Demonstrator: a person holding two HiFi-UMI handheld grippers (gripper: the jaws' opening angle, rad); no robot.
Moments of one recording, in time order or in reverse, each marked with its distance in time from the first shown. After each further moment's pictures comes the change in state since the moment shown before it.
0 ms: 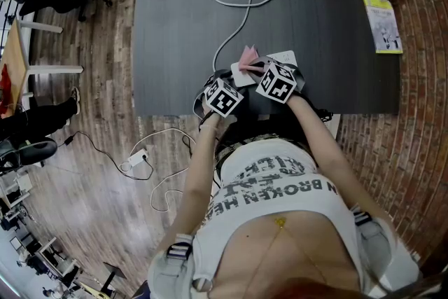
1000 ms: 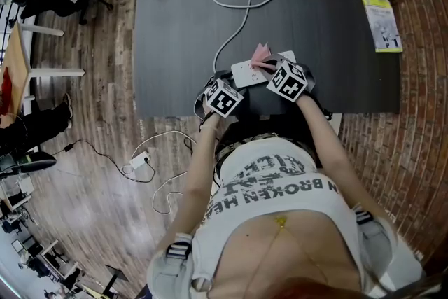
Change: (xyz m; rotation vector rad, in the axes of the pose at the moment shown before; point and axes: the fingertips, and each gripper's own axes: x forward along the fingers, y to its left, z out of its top) left arm 0.001 -0.003 0.002 0.002 -0.010 -0.005; right arm -0.023 -0.022 -0.032 0.066 0.025 -0.073
